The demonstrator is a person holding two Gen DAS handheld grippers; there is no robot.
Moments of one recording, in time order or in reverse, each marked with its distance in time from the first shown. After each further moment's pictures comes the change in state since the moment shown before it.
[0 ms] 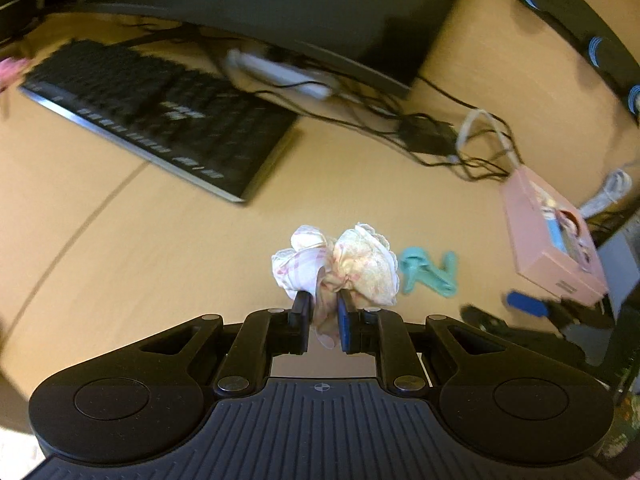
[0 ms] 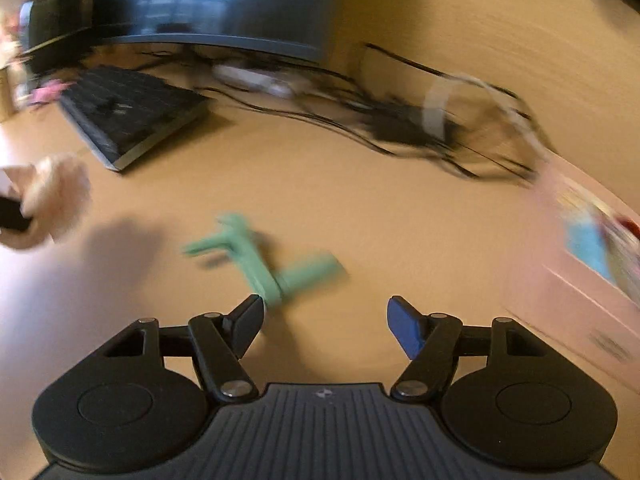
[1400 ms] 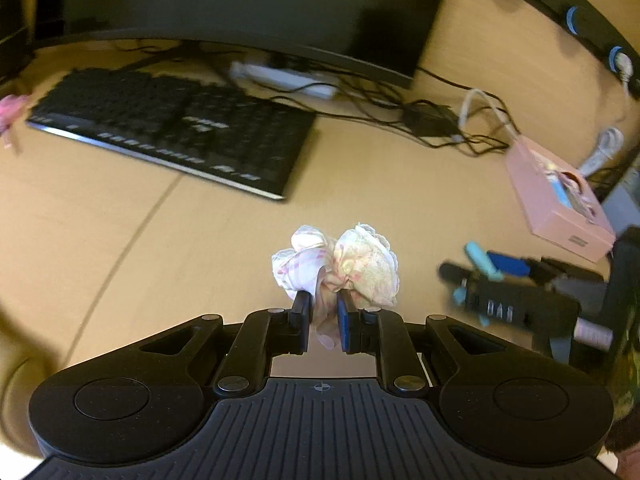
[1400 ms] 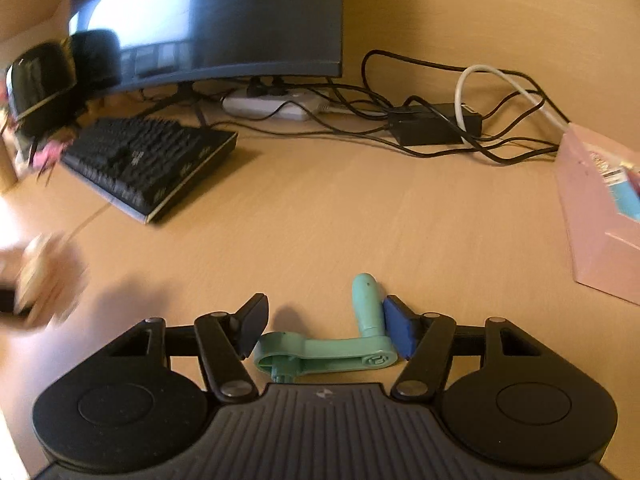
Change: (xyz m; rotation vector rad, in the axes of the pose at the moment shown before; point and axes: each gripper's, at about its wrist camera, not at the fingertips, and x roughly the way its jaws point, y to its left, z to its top) left arm -0.024 0.034 -0.010 0.130 -0.004 0.019; right arm 0.006 0.049 0.009 0.150 -0.068 0.078
